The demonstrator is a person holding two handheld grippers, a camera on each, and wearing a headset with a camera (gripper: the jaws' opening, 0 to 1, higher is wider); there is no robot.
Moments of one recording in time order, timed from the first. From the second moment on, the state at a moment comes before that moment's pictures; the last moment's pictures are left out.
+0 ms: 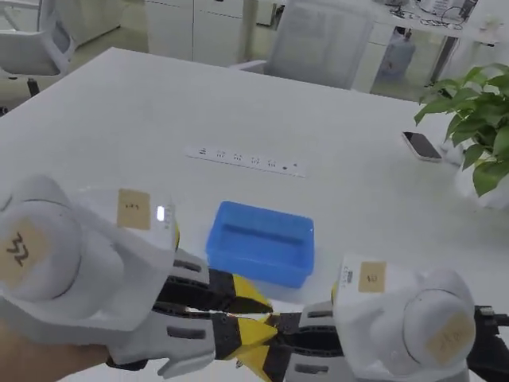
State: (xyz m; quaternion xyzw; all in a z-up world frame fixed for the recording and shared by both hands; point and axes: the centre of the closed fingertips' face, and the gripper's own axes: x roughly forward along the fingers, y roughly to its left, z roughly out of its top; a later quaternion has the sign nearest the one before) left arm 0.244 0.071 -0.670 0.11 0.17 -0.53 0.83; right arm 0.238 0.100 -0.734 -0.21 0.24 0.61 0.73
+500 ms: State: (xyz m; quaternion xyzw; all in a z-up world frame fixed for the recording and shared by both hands) left arm 0.232 0.213 -0.751 0.07 0.26 -0.11 0.96; right arm 0.315 0.109 -0.757 -0.19 0.24 0.55 0.77
